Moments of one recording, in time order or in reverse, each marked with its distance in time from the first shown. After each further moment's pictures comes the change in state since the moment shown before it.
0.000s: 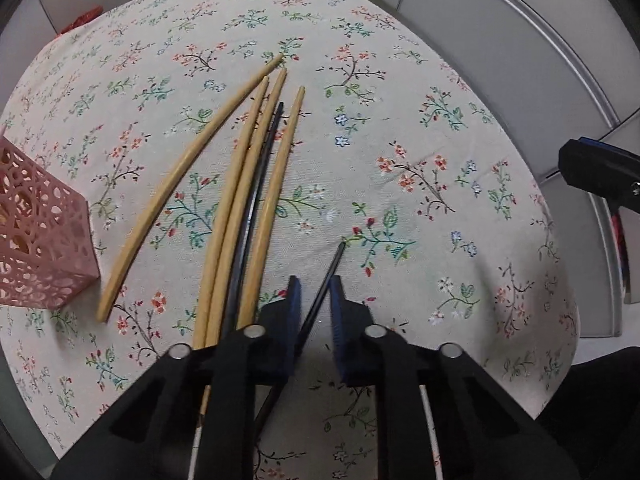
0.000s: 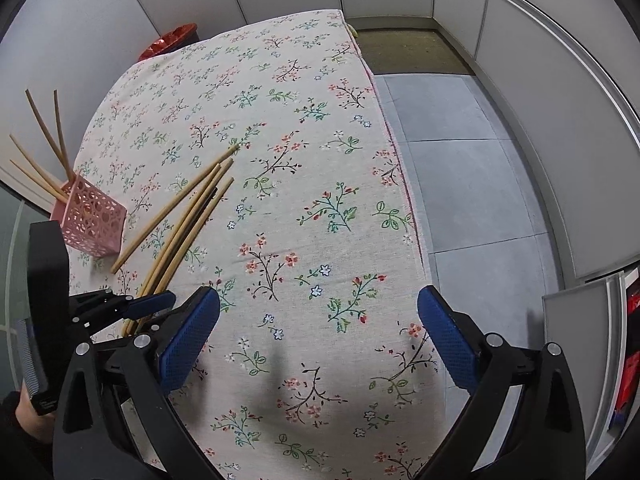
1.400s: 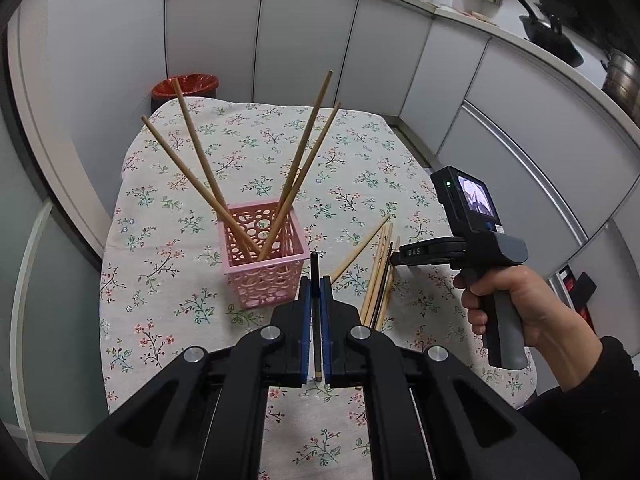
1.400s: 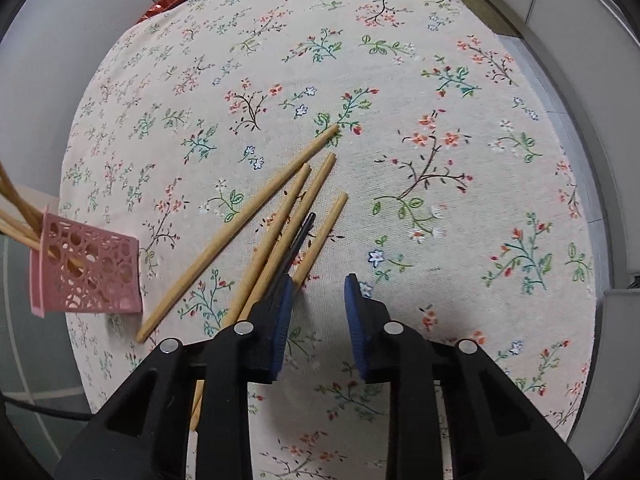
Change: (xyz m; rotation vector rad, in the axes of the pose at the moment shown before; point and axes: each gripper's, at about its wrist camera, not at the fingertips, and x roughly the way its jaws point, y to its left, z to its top) left arm -0.189 0.118 -0.079 -0.222 -0.451 0.023; right arm 0.110 0.105 0.054 0.052 0.165 0.043
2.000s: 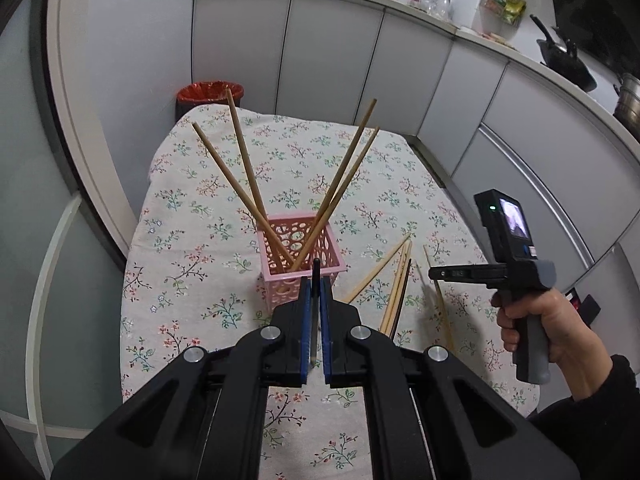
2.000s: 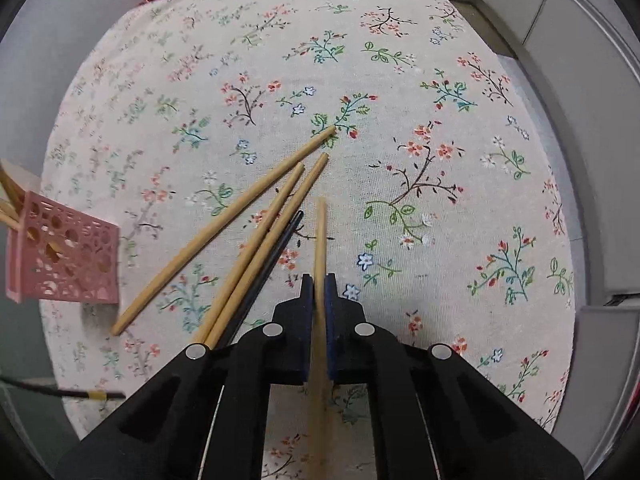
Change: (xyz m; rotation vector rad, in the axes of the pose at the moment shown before) left arm -0.019 0.026 0.000 -0.060 -0.060 0.036; right arm -0.014 0.008 -0.005 -0.078 -0.030 -0.054
